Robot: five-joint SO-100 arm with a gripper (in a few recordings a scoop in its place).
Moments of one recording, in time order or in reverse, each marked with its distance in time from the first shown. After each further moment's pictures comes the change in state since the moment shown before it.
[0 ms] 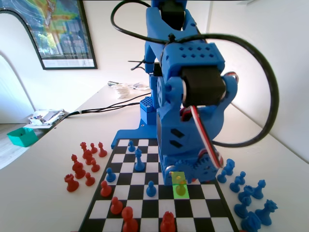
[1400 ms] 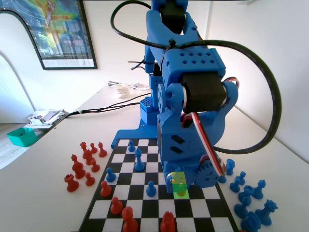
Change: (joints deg) arm 0.2 -2.2 -2.5 -1.6 -0.8
